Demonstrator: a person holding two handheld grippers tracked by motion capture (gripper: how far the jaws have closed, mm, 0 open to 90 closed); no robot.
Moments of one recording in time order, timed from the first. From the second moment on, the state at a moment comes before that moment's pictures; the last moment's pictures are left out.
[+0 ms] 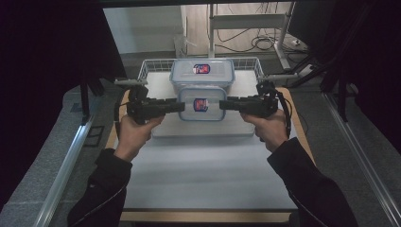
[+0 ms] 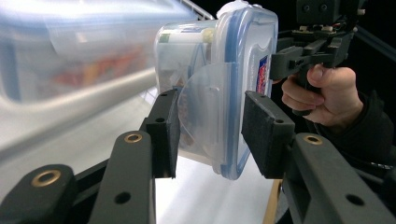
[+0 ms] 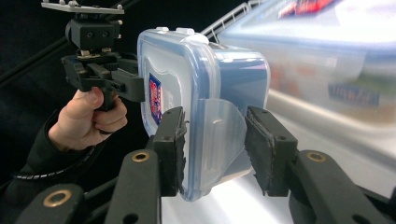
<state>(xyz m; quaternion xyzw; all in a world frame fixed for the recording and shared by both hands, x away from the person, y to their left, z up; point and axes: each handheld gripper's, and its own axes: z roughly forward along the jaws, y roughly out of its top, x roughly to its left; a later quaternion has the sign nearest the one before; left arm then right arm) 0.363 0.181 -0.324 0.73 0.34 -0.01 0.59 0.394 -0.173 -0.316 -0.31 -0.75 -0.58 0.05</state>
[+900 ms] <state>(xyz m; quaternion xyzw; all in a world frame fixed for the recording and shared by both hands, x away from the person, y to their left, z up) 0.421 0.188 -0.271 0.71 0.36 -0.01 0.61 0.453 -0.163 -0.257 -0.32 -0.73 -0.61 0.03</state>
